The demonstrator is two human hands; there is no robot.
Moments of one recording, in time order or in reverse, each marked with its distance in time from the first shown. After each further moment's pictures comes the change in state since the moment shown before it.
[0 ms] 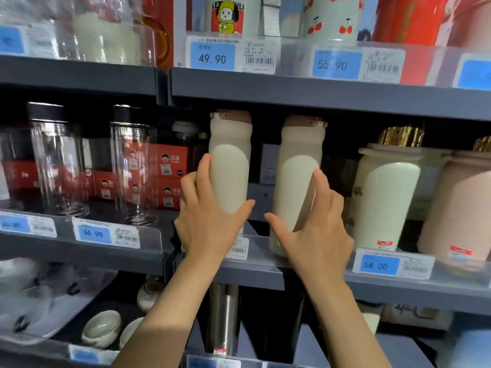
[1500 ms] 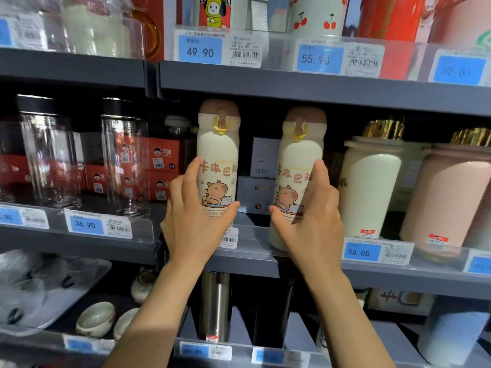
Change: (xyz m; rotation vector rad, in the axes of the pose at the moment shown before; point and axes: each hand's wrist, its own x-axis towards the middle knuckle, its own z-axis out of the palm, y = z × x) left_hand -0.016 -0.010 -0.009 -0.084 -0.008 0.020; right_hand 0.000 0.012 -0.014 0.126 -0.080 0.024
